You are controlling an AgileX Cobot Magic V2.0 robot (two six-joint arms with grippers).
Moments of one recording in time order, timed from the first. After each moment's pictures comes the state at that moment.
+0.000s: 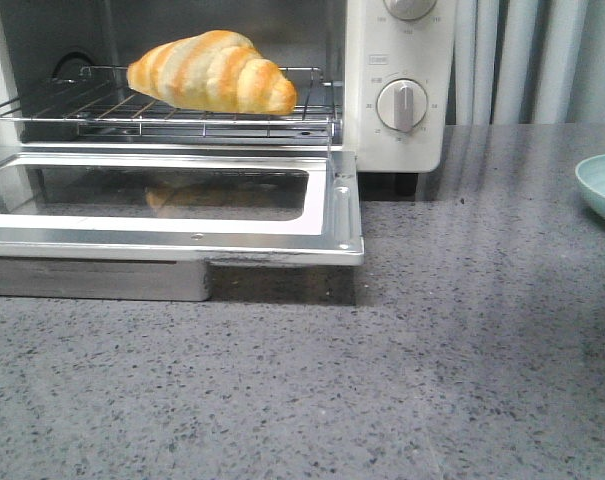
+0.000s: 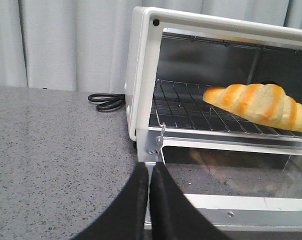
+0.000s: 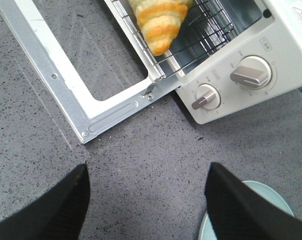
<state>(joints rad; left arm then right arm) -0.23 0.00 -0.16 0.19 0.27 -0.22 1.26 1.12 -1.27 -0.65 1.25 0.30</state>
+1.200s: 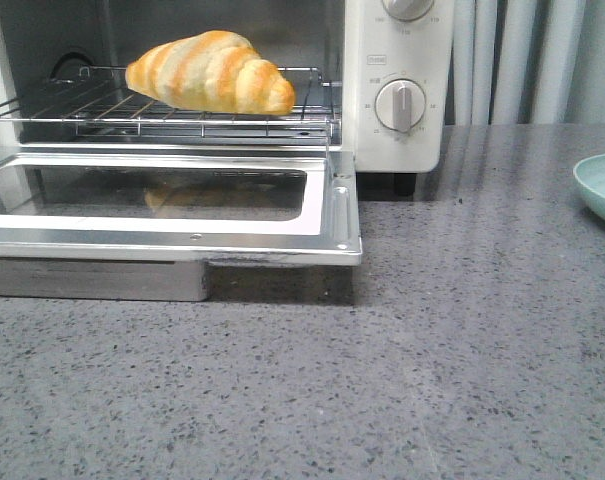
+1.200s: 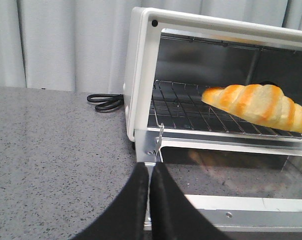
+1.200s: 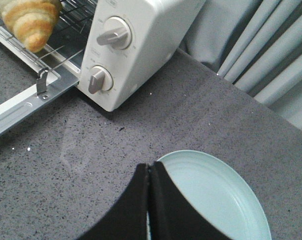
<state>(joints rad) -0.23 0.00 -0.16 0.18 0.27 -0.22 1.07 0.68 -0.86 -0.86 1.06 0.52</state>
